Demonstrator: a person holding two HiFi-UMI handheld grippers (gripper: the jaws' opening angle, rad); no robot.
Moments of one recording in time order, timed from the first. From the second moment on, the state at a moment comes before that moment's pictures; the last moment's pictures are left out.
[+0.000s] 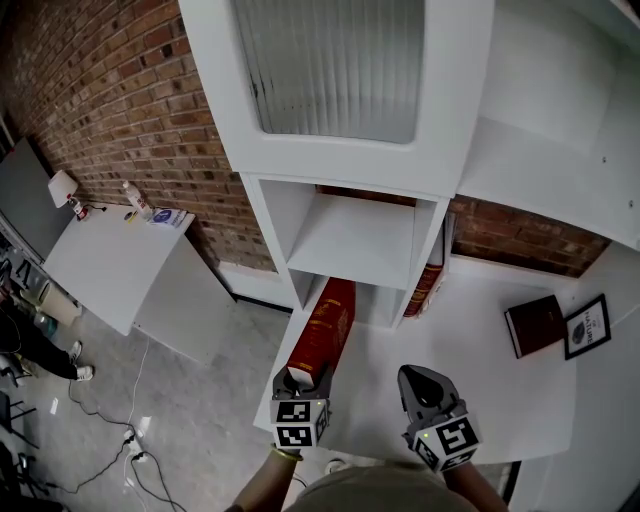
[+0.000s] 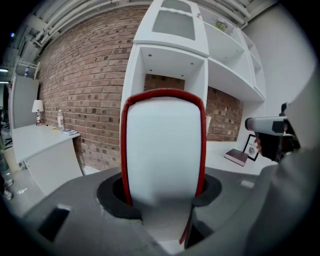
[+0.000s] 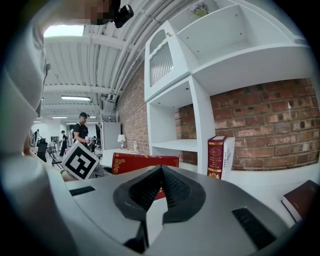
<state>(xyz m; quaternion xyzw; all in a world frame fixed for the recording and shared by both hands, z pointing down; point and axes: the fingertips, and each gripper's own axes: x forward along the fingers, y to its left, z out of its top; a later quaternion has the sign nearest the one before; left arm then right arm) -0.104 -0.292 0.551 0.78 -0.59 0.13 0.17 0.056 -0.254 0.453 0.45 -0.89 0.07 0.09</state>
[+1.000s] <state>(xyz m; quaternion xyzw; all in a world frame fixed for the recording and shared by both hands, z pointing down) -0.084 -0.331 0.558 0.78 -0.58 0.15 0.16 0.067 -0.271 0.457 0.46 -0.88 0.08 0.08</state>
